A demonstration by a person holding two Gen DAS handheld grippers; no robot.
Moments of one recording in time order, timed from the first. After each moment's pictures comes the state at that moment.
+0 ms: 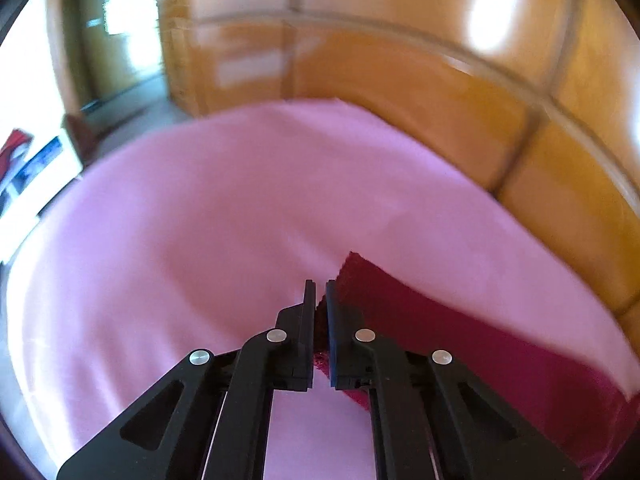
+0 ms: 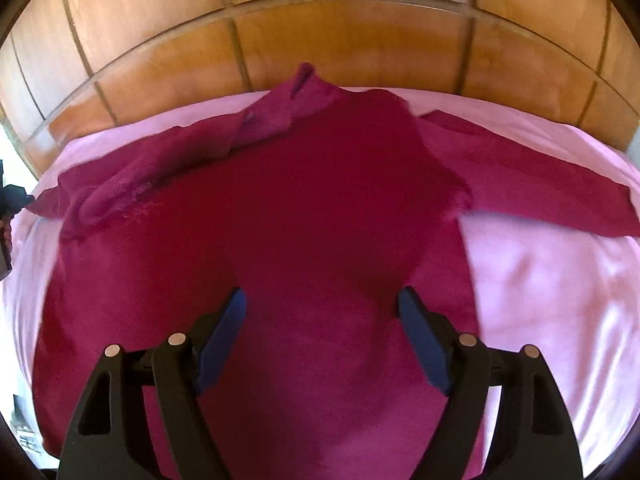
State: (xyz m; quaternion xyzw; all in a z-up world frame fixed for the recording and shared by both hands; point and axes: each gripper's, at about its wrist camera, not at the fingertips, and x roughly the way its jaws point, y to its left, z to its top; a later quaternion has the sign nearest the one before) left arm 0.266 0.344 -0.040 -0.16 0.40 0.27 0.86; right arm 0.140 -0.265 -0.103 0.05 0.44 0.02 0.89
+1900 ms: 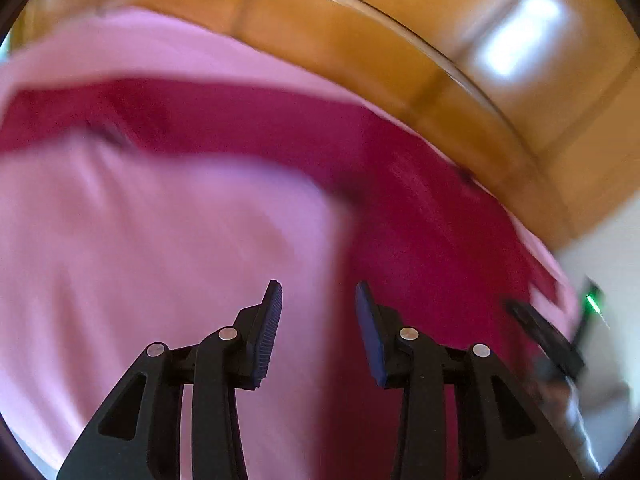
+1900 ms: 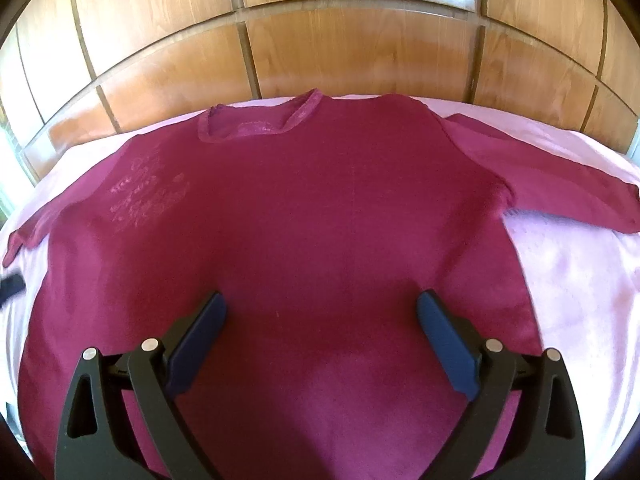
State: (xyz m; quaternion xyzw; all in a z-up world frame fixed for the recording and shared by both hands) left arm 0.112 0.120 -0.062 -0.22 0.48 -0.12 0.84; right arm 0.143 -0.282 -0.118 0.05 0.41 0.01 0.91
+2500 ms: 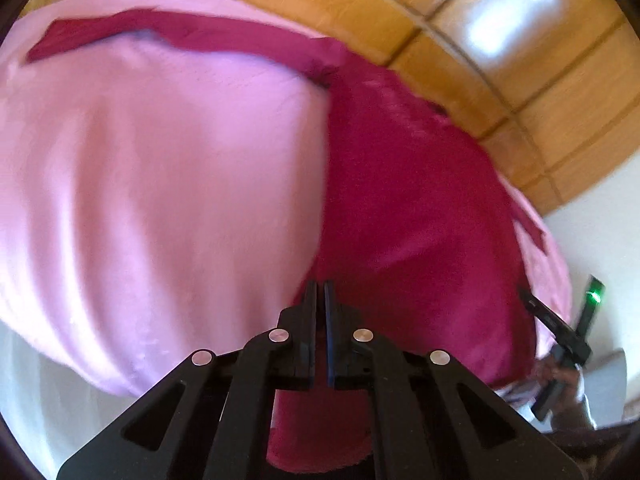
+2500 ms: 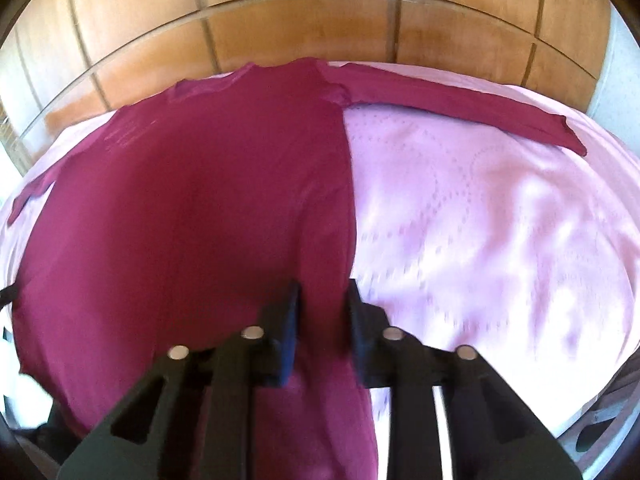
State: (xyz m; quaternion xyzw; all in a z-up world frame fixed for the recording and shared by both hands) left arm 0.021 0.106 -0.069 -0.21 0.51 -0.11 0.82; right arm 0.020 -0.348 -0.127 0.03 0.43 -0.02 0.90
